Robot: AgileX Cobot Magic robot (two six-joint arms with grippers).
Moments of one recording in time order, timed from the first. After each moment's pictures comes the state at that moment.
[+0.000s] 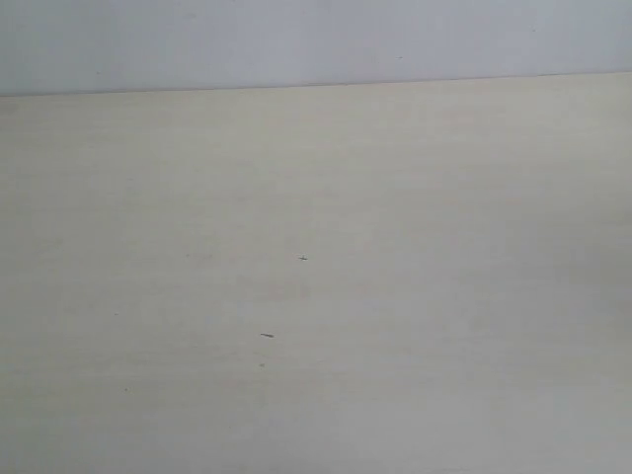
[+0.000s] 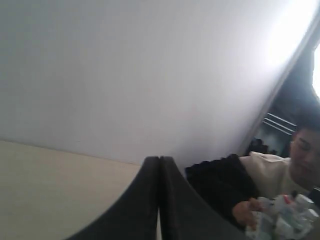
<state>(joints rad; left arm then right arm) -0.46 0.05 0.00 0.28 -0.19 -0.84 0.46 0.00 -0.22 -0.66 0.31 0.46</state>
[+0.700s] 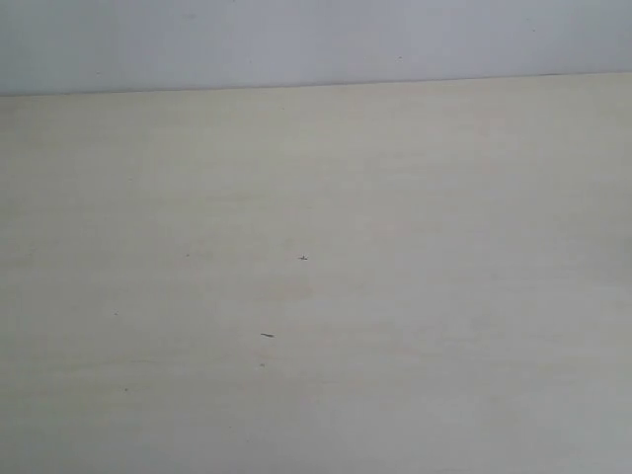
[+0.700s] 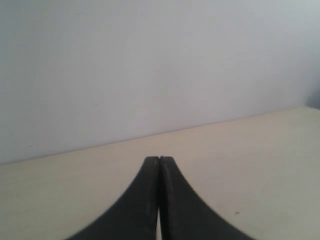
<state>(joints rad) -0.32 0.01 0.00 0.40 0.04 -0.40 0.46 0.00 -0.22 -0.66 0.31 0.46</state>
